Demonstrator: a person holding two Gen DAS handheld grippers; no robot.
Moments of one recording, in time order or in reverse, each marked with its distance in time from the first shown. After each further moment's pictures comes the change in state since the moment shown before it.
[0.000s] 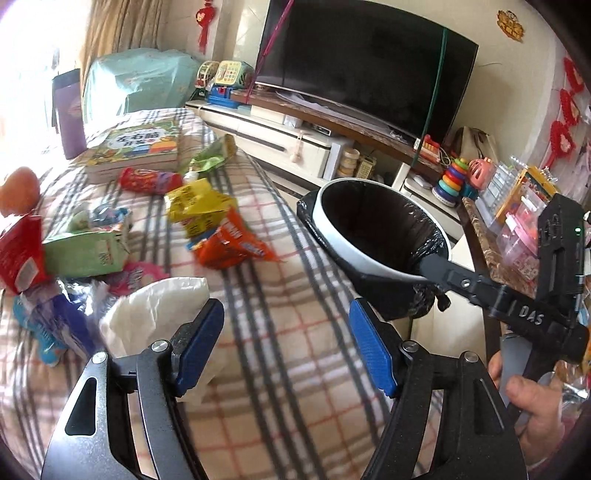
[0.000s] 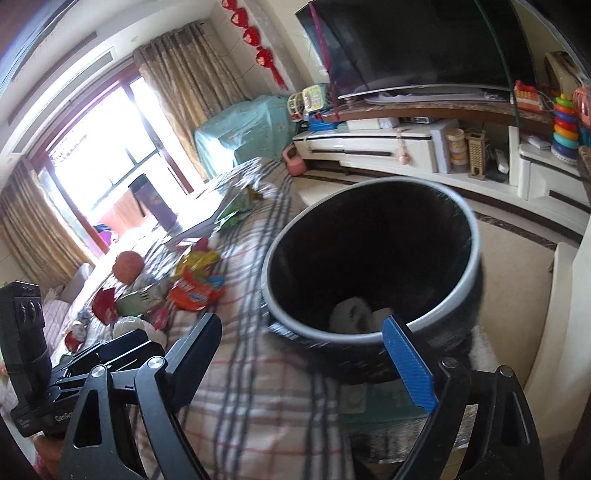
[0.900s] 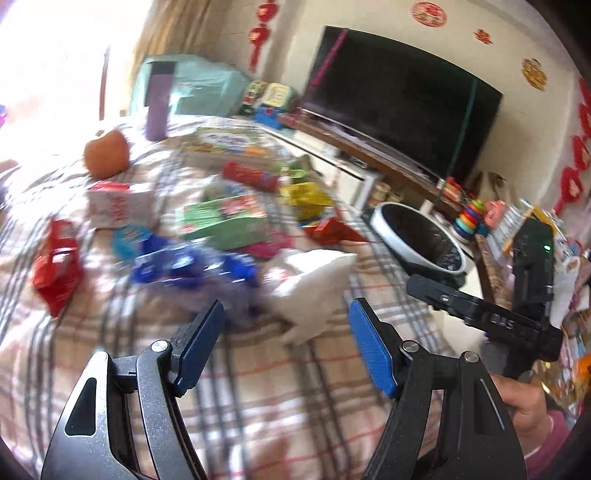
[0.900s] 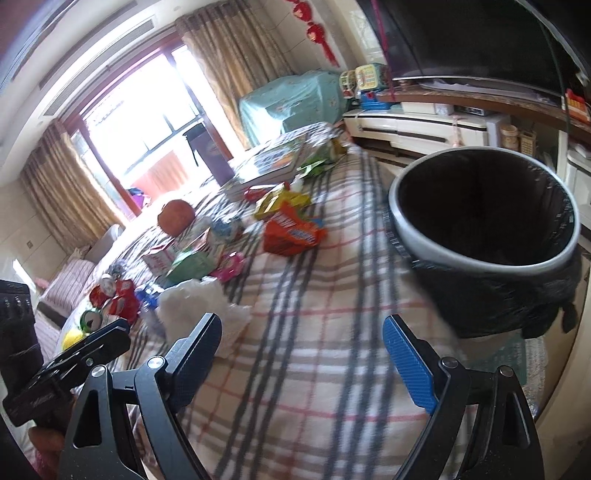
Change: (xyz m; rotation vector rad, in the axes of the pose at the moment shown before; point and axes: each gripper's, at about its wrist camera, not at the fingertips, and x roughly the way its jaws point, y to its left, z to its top) left arm -0.092 0.092 -0.060 -0.149 -0.107 0.077; right arm 0.025 0.091 -0.046 -0.112 0.086 0.120
